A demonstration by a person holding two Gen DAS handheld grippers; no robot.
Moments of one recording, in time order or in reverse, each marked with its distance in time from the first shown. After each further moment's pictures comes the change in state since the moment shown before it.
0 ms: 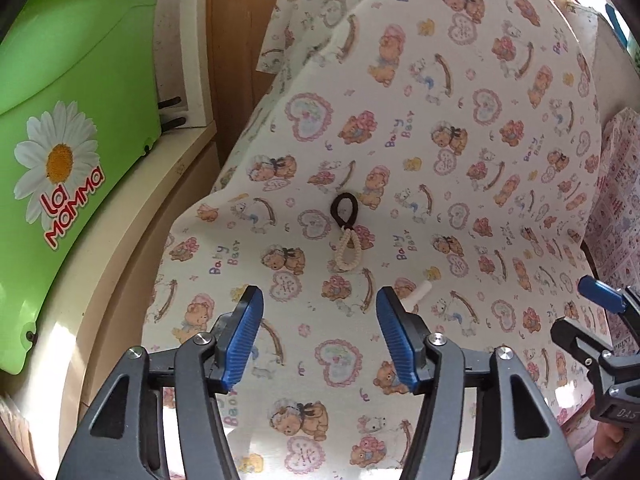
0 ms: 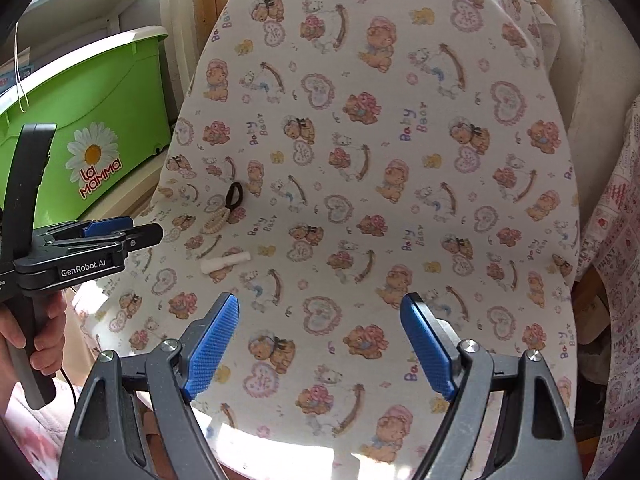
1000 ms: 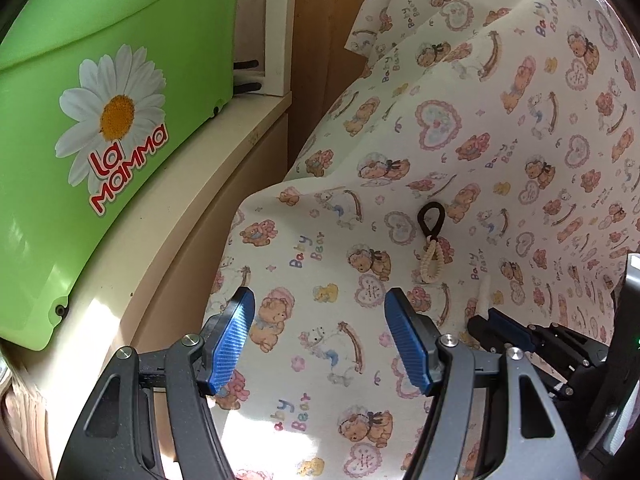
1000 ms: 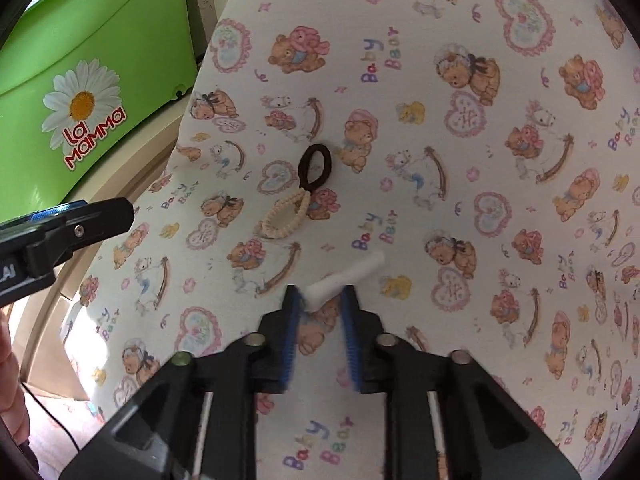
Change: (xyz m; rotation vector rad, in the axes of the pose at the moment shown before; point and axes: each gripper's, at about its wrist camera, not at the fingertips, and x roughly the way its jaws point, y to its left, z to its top) left arm 0.009 0.046 0.015 -0.156 0.092 0.131; right arm 0.118 0.077 0.026 -0.068 0.194 0.090
